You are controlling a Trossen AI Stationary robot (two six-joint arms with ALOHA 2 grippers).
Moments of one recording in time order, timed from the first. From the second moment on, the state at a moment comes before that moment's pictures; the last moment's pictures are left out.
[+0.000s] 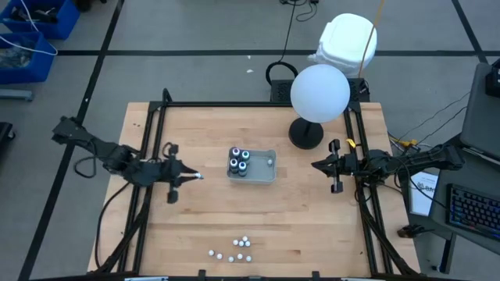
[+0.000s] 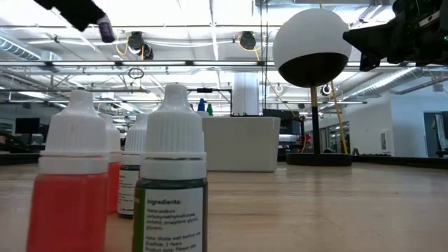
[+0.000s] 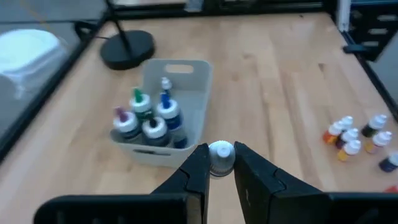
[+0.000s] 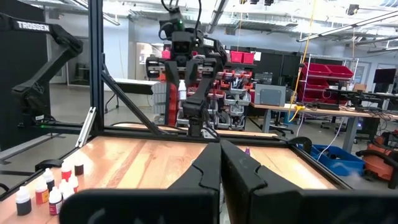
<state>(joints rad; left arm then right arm) -0.47 0.80 0.75 -0.55 -0.47 -0.26 0.13 0.32 0.02 0.47 0.13 -0.10</state>
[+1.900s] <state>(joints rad) 0.00 2.06 1.54 -0.38 -0.14 -0.06 0.13 0.32 0.02 0.47 0.13 -0.12</state>
